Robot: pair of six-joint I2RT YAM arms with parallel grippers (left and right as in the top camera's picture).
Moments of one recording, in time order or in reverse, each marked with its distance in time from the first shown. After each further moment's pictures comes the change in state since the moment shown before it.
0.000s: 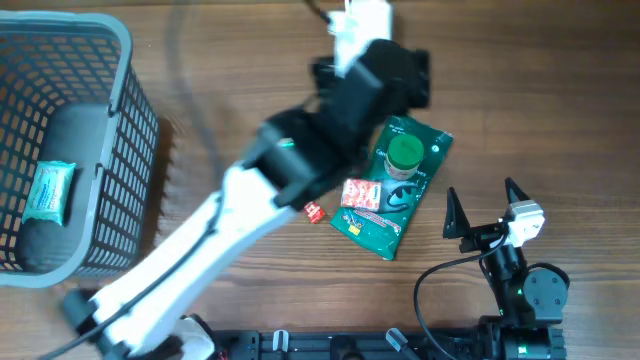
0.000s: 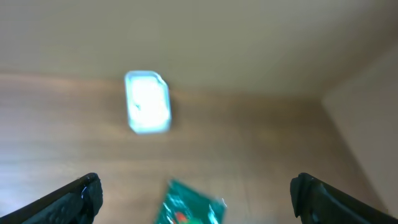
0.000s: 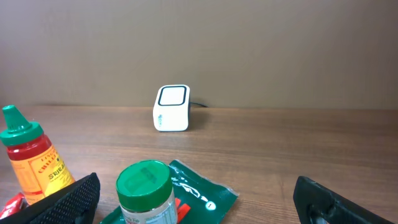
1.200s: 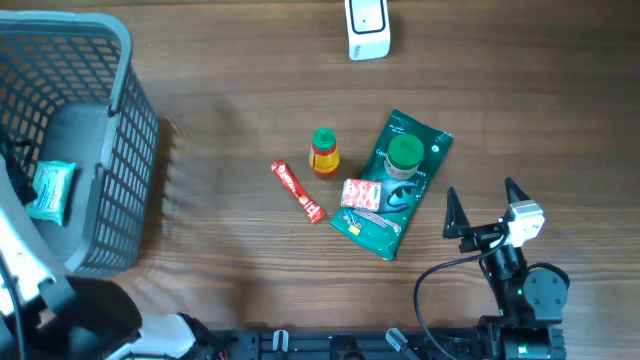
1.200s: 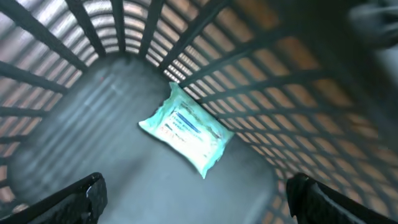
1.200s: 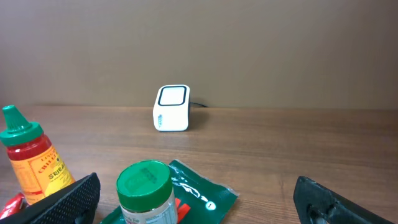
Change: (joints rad) left arm 1.468 0.056 -0.095 -0.552 0.045 -0.937; right arm 0.000 0.000 0.000 0.000 0.000 0.000
